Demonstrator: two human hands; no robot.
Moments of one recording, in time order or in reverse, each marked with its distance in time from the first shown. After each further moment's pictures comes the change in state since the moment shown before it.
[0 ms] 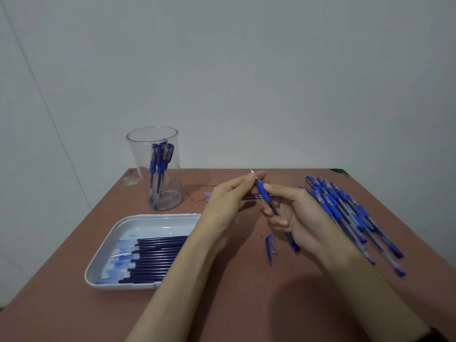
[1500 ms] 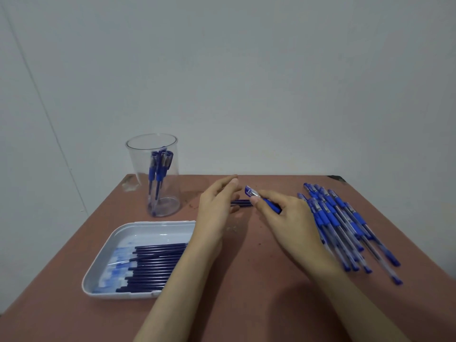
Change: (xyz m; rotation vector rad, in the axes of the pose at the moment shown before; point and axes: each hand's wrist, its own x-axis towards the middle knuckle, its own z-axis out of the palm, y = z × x) left_hand 0.000 0.006 -0.003 0.057 0.299 -0.006; right_hand 0.004 0.019 0.001 -1.022 0.480 -0.517
